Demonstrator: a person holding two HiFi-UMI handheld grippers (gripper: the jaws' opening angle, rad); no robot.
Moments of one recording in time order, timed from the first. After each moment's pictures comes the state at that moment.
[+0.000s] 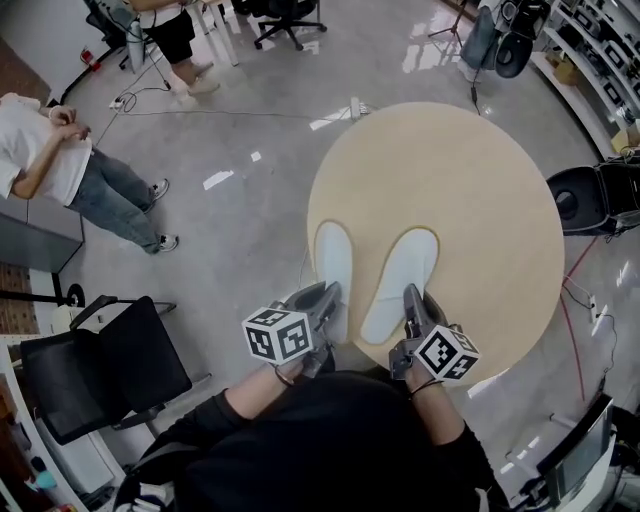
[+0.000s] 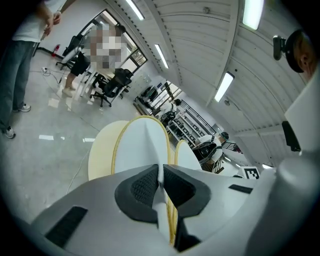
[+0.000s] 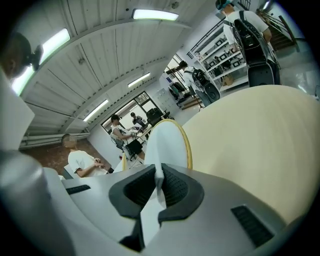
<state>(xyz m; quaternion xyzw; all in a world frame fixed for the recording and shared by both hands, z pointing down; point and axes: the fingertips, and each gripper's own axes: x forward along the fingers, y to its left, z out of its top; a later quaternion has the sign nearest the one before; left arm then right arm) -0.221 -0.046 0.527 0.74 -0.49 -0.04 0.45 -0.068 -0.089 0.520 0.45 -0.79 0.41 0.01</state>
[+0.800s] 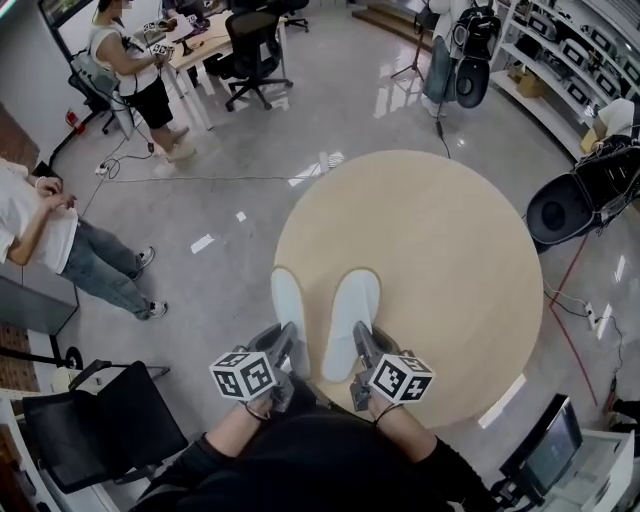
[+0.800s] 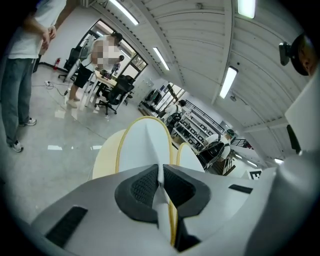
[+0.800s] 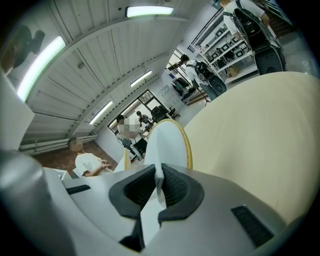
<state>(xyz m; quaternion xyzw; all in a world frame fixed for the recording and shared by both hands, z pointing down) -0.231 -0.094 0.522 0.73 -0.54 -0.01 0.42 -0.079 -0.128 0.529 0.41 -0.80 0.43 0.00</state>
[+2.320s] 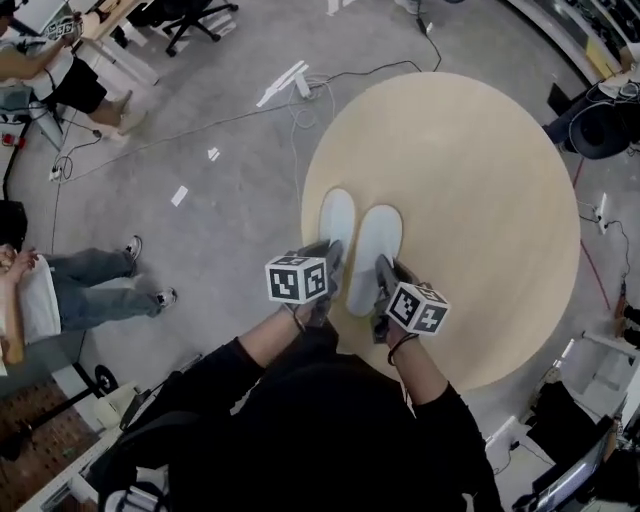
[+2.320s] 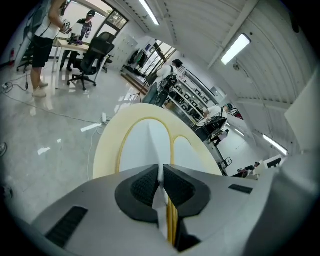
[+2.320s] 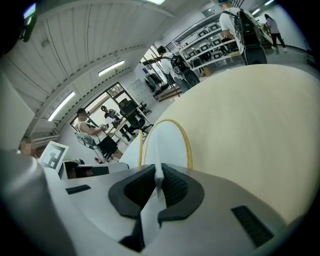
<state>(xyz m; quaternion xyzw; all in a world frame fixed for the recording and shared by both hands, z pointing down) -0.304 -0.358 0.675 0.77 -0.39 0.16 0.48 -0.202 -0.325 0.666 0.54 -0.69 0.47 0.08</state>
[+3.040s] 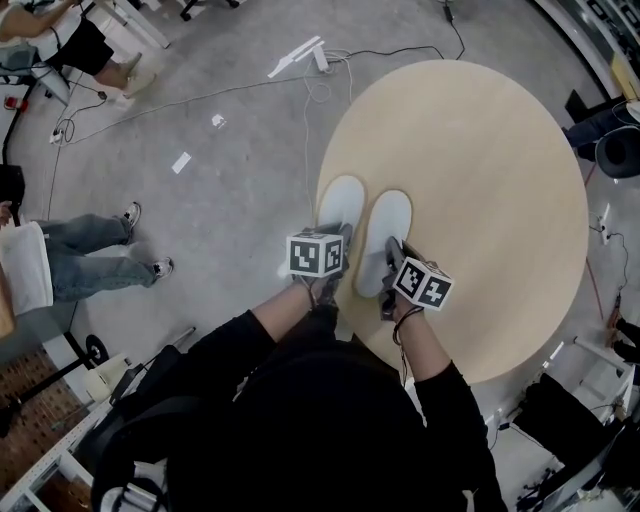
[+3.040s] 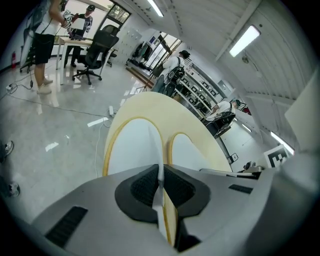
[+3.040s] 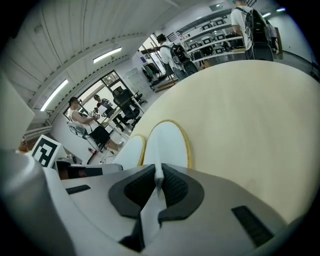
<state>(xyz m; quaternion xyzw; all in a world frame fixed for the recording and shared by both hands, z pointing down) -0.332 -0.359 0.734 0.74 -0.40 0.21 0.50 -0.221 -0.336 0.730 0.54 -0.67 0.48 0.14</state>
